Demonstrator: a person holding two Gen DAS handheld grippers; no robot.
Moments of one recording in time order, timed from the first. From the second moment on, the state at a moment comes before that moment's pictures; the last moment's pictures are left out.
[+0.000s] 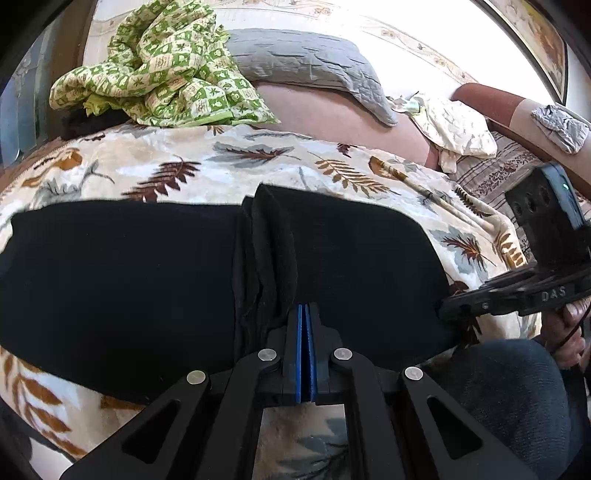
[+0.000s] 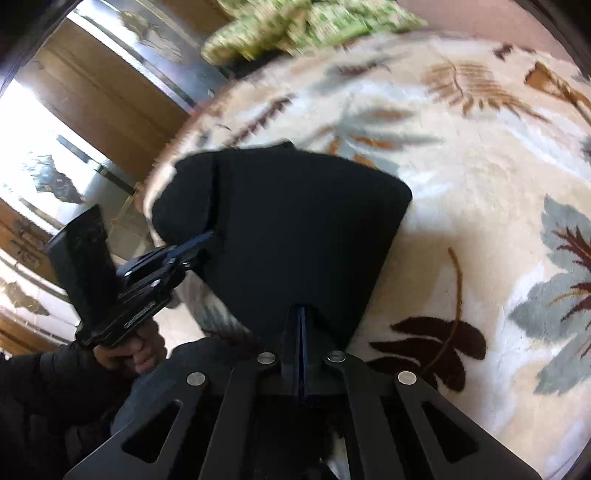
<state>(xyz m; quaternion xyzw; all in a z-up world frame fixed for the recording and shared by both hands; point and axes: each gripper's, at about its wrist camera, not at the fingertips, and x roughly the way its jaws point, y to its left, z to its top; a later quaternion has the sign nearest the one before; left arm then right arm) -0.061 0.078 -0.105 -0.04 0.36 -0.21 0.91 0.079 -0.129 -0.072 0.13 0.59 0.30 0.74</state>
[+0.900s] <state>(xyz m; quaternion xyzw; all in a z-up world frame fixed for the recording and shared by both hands) 0.032 0.067 -0.109 -0.10 0.41 -0.15 0.89 0.116 -0.166 -0.089 0.22 0.51 0.21 0.81</state>
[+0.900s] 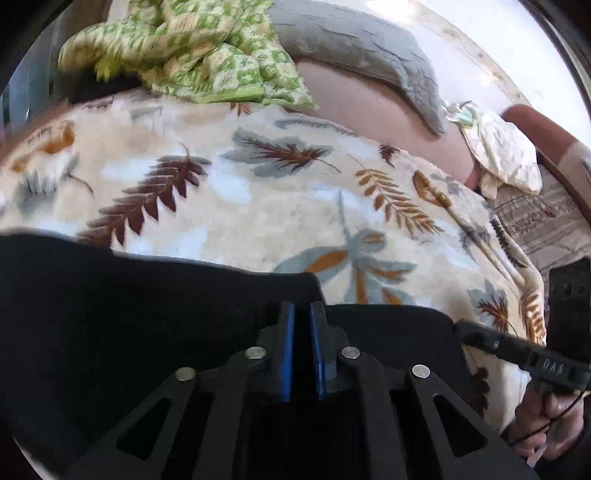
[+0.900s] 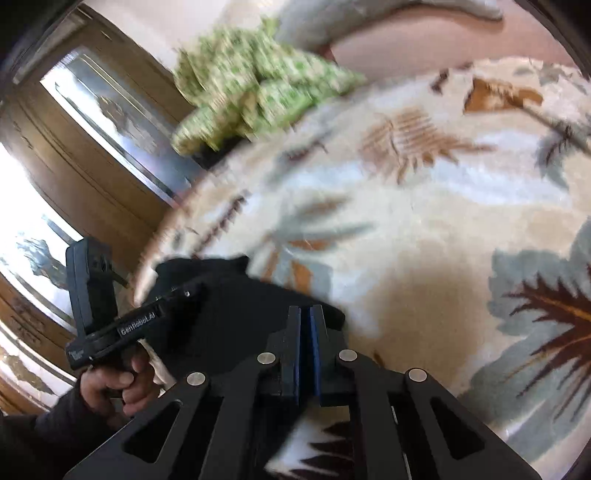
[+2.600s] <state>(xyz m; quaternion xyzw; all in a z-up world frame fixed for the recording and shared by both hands) -0.050 0.125 -0.080 -0.12 0.34 -0.18 0.92 0.069 -0.097 -0.046 -0.07 0.41 0.13 0.90</state>
